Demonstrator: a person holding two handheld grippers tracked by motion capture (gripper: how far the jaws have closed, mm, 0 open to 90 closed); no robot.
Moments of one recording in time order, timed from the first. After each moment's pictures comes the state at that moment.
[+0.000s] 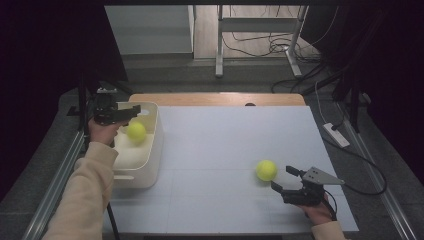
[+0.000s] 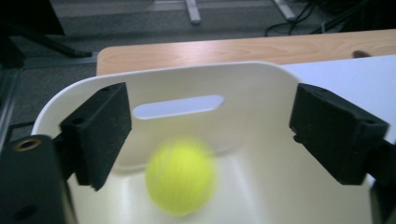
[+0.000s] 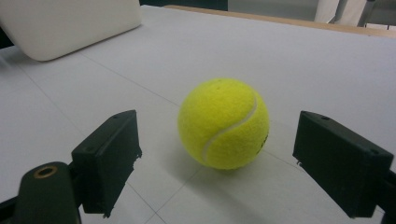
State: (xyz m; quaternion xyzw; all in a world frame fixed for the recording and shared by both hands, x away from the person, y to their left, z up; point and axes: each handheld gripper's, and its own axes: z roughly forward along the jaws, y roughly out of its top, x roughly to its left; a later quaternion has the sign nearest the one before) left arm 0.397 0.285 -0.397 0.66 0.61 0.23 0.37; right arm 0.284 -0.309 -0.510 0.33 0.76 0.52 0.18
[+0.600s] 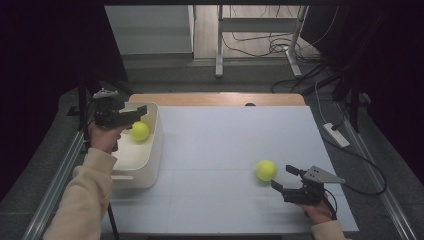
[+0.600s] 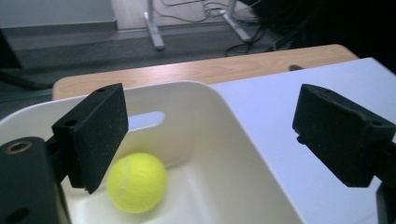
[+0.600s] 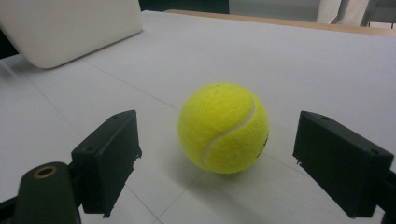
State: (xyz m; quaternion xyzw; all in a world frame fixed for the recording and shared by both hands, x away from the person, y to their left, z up) left arm 0.367 0.266 -0.381 0.68 0.54 0.22 0.44; right arm 0.287 -0.311 -0.509 0.34 0.76 0.53 0.17
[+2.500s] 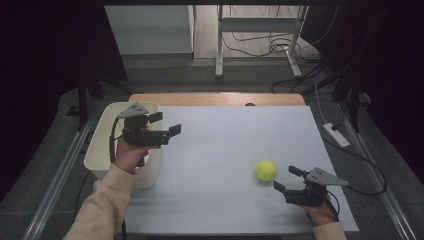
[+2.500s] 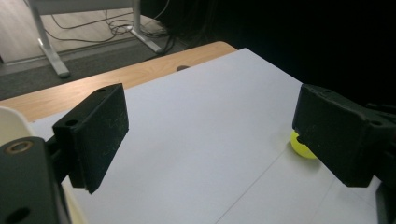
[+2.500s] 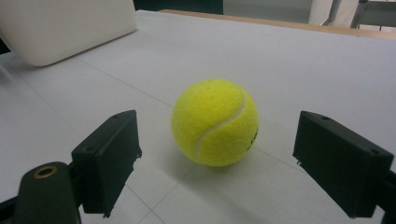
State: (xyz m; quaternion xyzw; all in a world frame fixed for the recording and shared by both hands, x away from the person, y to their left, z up) left arm 0.330 0.182 -0.381 0.73 0.40 0.14 0.53; right arm 0.282 -0.316 -0.509 0.34 0.76 0.53 0.19
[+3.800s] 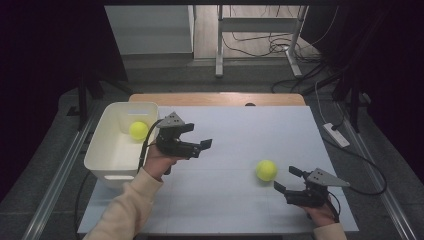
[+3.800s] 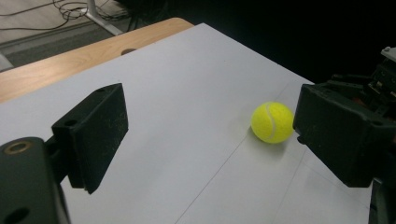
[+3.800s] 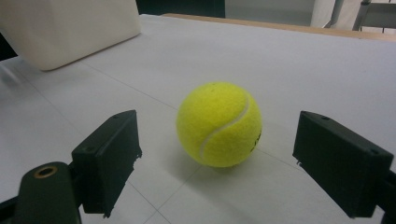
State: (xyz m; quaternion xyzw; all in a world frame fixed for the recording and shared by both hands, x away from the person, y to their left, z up) left arm 0.330 0.112 -0.399 0.78 0.35 0.10 0.51; right arm 0.279 -0.316 -0.507 0.34 0.75 0.54 0.18
